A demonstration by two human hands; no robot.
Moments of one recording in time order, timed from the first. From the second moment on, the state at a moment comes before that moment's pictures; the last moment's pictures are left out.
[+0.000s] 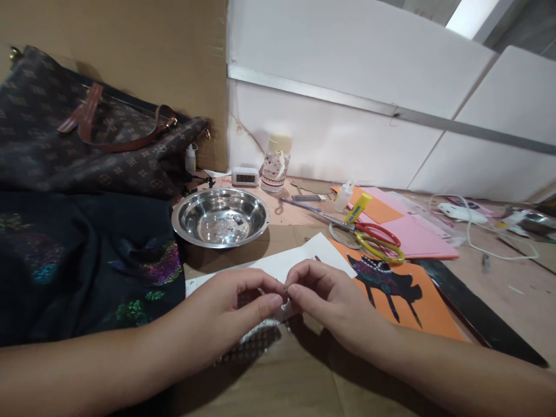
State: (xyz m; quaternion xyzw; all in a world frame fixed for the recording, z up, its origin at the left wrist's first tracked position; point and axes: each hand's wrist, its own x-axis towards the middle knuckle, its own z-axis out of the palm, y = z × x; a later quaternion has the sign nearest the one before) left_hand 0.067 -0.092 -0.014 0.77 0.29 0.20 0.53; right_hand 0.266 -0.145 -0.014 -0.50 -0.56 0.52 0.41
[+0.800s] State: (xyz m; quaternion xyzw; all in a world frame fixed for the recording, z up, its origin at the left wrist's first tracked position) left_hand 0.070 -0.089 -0.013 0.74 0.30 0.18 0.57; right_hand 0.265 -0.149 -0.020 -0.43 -0.54 0.58 0.43
